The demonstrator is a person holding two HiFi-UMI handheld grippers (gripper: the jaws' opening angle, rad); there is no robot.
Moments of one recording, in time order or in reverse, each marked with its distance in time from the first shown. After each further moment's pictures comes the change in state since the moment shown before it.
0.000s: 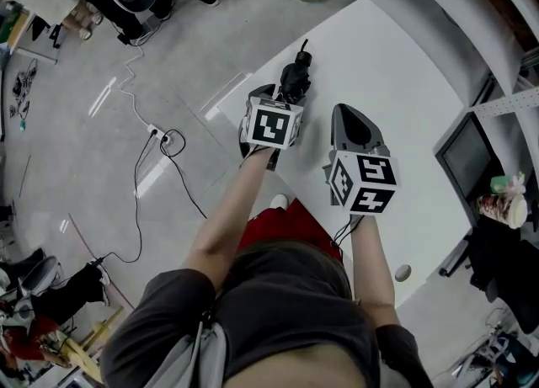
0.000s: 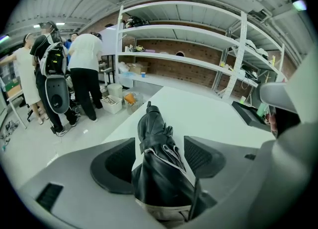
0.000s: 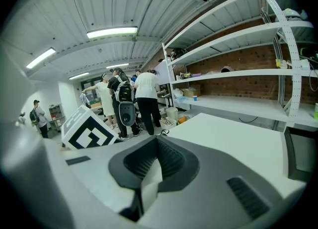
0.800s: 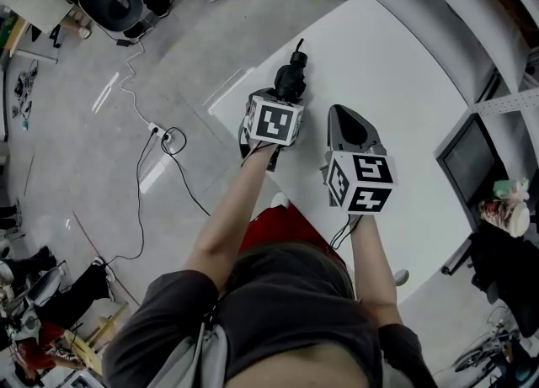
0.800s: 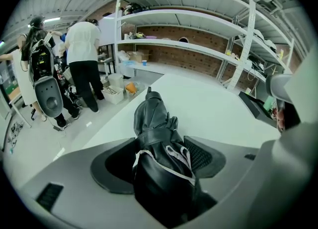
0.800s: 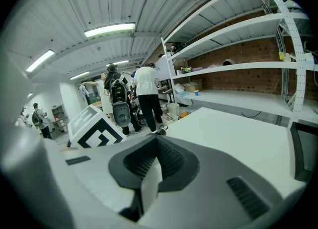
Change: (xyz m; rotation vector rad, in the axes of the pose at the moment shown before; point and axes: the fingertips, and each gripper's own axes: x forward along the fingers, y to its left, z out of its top) left arm 0.032 0.005 -0.017 0.001 0.140 0.029; right arm 0.023 -0.012 -0.011 0.018 0.049 0.032
